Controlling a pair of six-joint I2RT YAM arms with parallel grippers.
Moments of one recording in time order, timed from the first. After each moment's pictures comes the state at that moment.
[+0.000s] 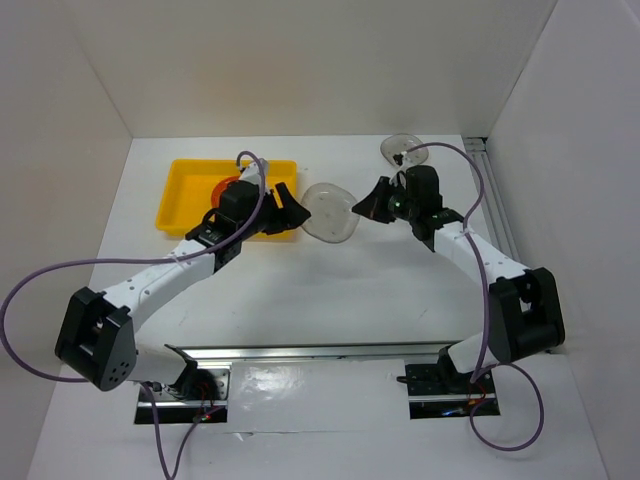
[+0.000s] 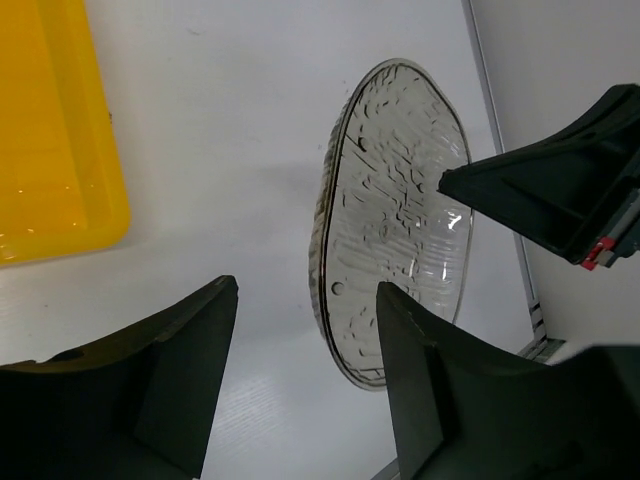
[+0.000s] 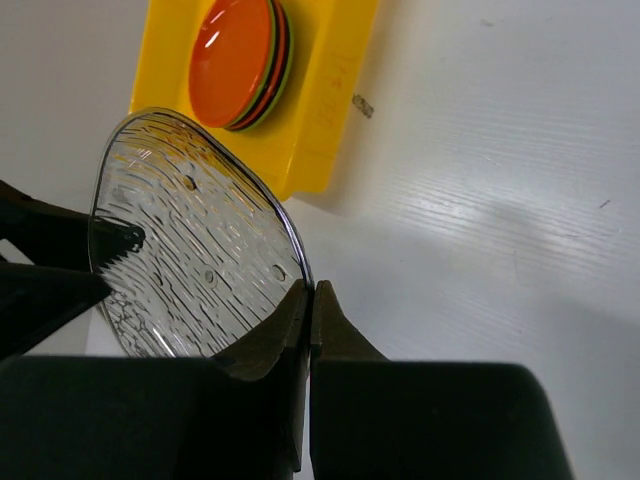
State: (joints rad) left arm -0.50 1.35 0.96 0.00 0.10 -0.70; right arm 0.28 1.44 0.96 0.02 -0.43 0.59
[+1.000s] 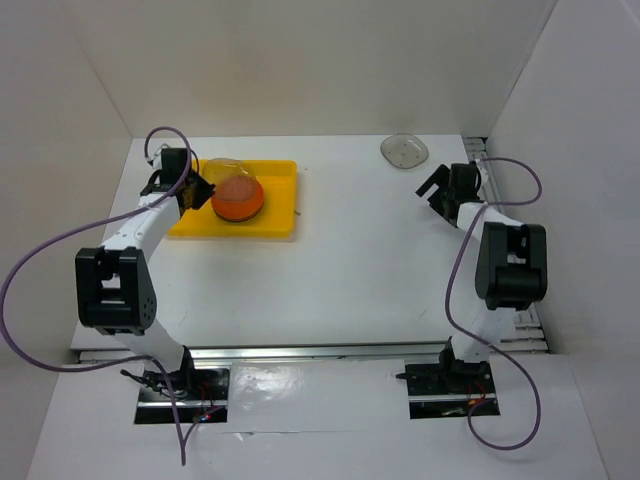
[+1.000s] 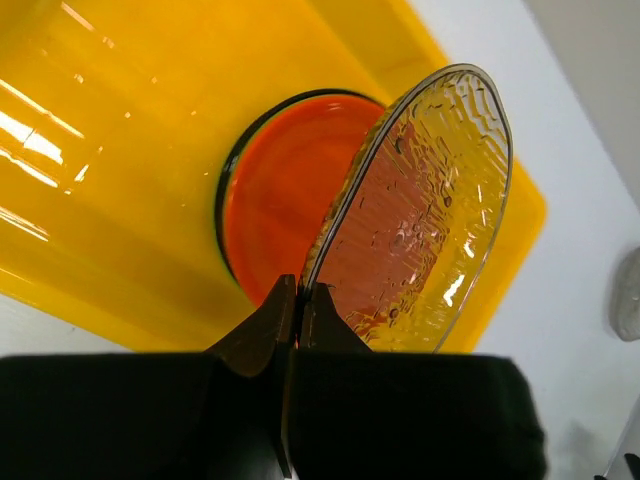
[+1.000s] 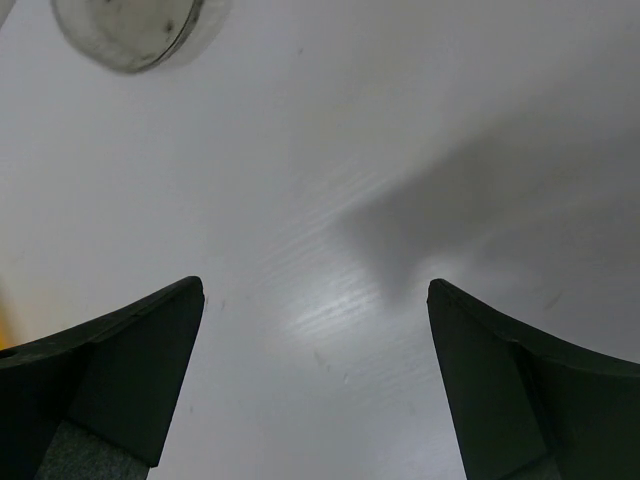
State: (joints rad) left arm 0.00 1.60 1.23 -0.31 -0.10 -0.82; right arm -0.07 1.72 1.02 0.04 0.04 0.65
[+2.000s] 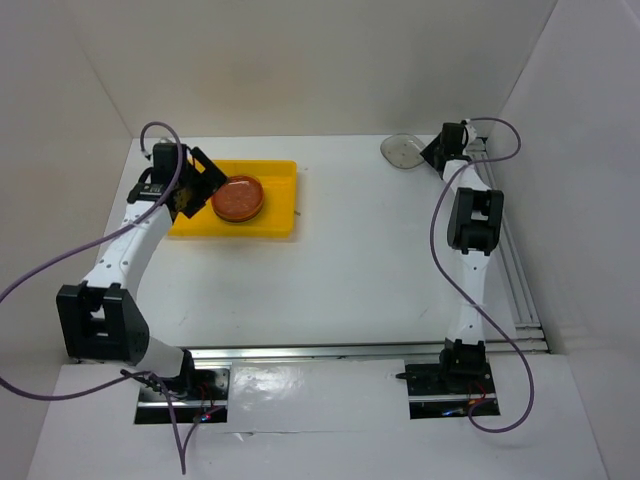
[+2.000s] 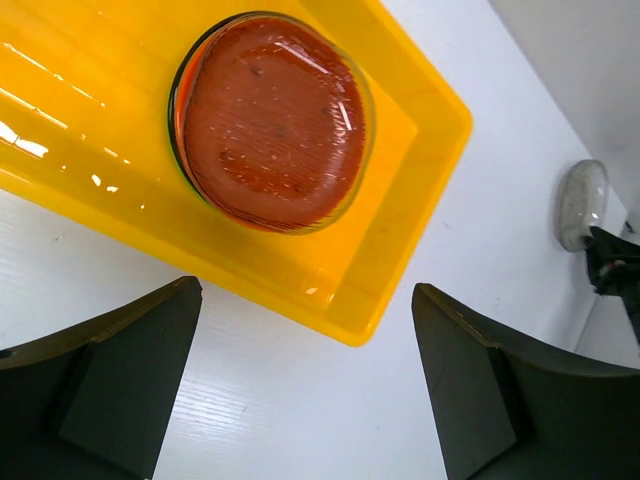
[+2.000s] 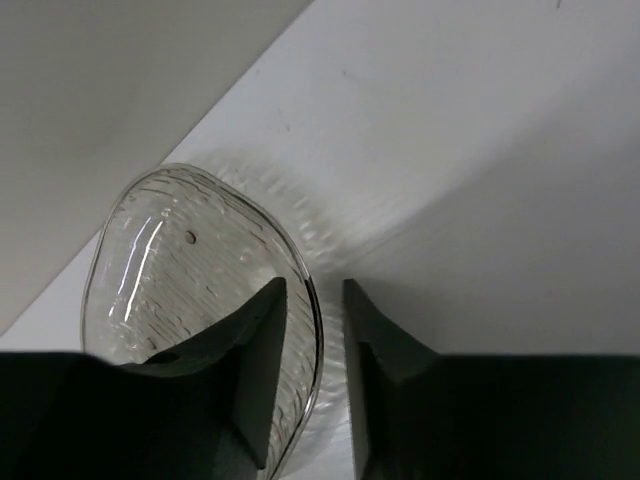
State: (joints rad) left arm -0.03 1.47 1.27 -0.51 -0.03 -0.82; right arm -0.11 2.60 2.14 -0.08 0.04 0.66
